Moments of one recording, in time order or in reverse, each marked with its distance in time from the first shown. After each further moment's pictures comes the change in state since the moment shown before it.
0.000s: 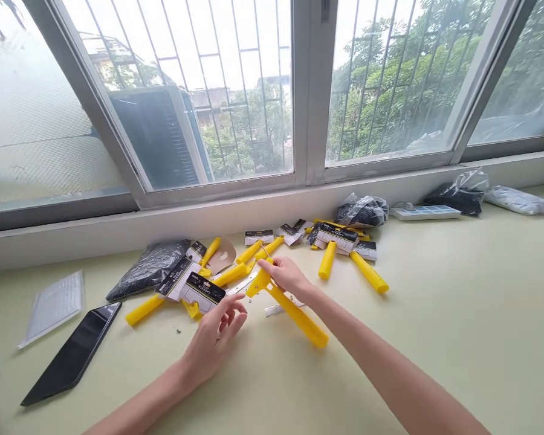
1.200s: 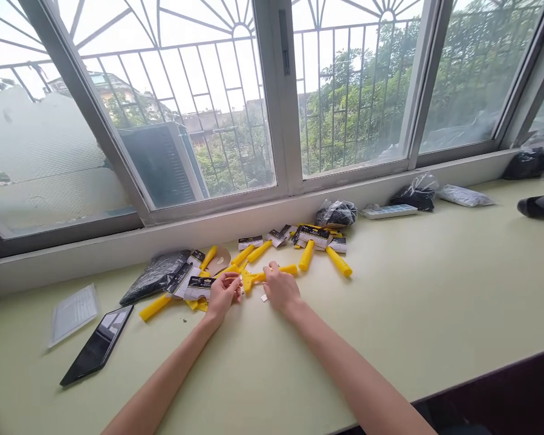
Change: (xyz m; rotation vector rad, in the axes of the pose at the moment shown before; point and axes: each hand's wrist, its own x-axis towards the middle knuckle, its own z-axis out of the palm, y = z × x) left_hand 0.061 -0.022 0.034 -0.548 0.298 -0.223; right_hand -0.049 0.041 0.013 -1.055 0.305 -0.242
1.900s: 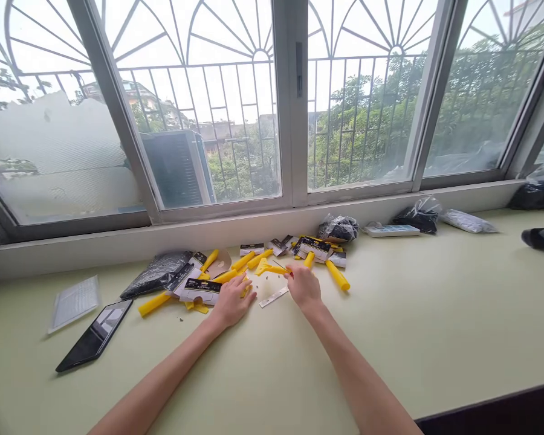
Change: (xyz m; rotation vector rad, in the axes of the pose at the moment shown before) left_hand -0.004 0.001 0.014 0.906 -0.122 0.427; right_hand 0.003 0.055 -0.027 0.228 0.190 0.186
